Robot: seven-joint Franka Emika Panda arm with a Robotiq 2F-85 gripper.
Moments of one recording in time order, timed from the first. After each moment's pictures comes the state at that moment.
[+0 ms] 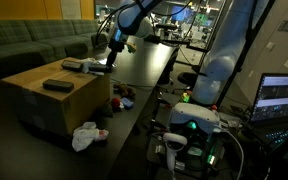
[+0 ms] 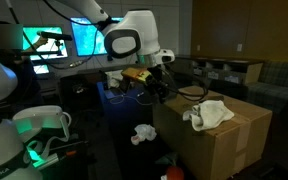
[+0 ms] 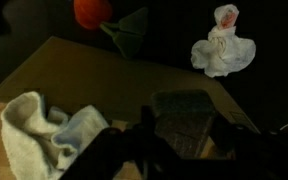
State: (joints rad) arm -0.10 -0.07 0.14 -2.47 0.30 2.65 -0.52
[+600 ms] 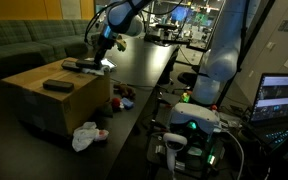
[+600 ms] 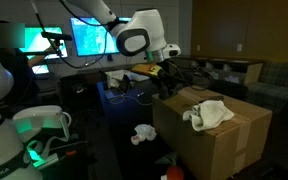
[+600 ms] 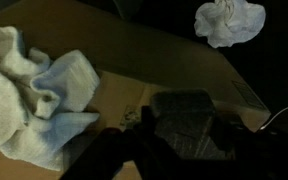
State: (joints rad) arm 0.00 0.04 0.09 -2.33 0.28 2.71 -0.51
